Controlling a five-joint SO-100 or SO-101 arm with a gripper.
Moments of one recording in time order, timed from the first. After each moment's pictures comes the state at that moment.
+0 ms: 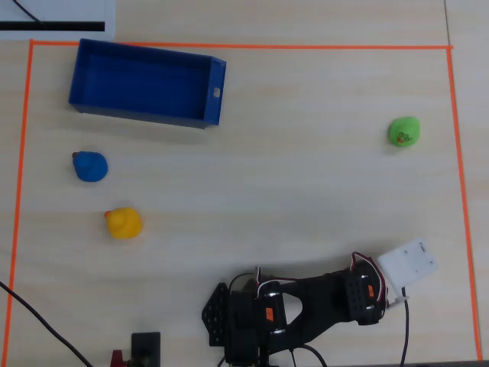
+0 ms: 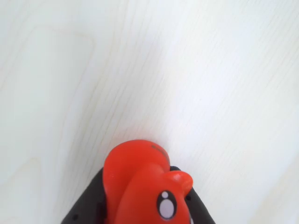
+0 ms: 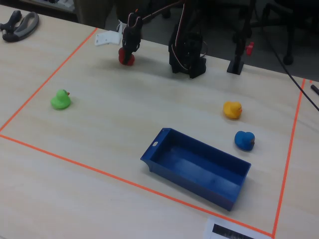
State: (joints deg) arm 90.4 109.2 143.2 34.3 -106.8
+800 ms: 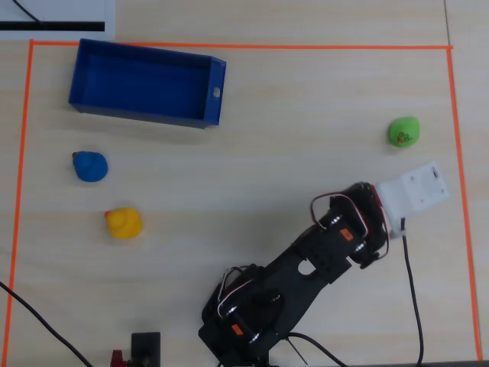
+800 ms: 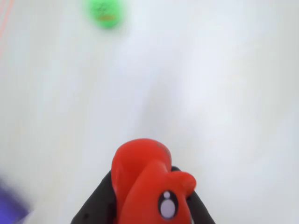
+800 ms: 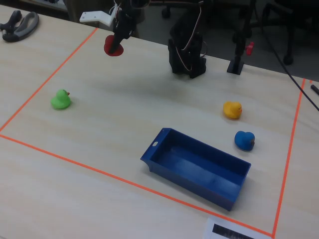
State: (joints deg) arm 50.1 129.4 110.5 68.8 -67.0
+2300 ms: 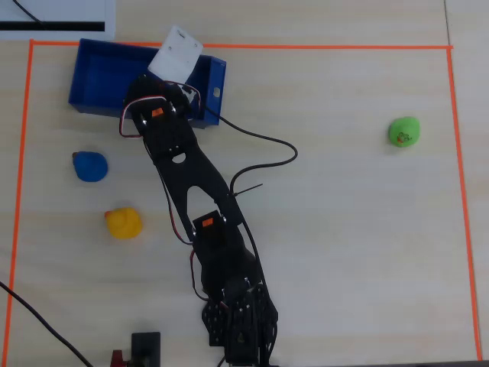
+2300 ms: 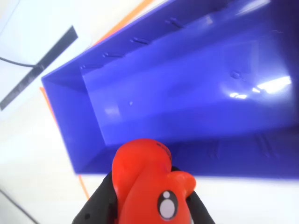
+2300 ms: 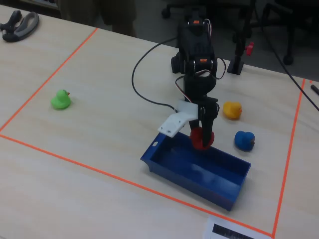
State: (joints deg) arm -19.9 69.2 67.1 53.5 -32.3
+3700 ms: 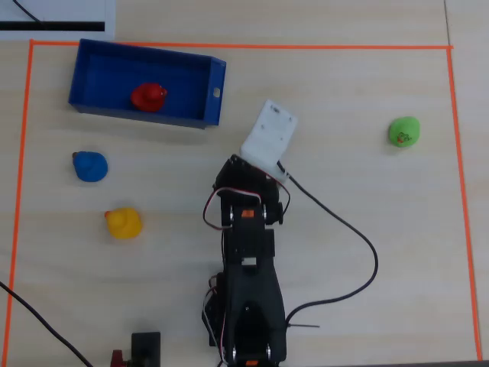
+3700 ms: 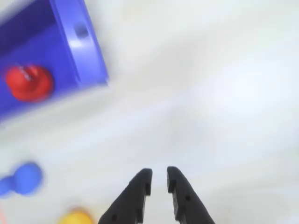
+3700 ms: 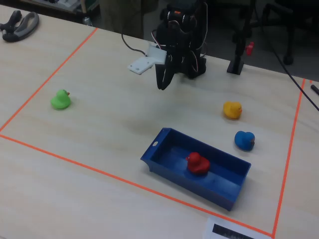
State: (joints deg) arm 3.2 143.1 136.1 59.9 -56.9
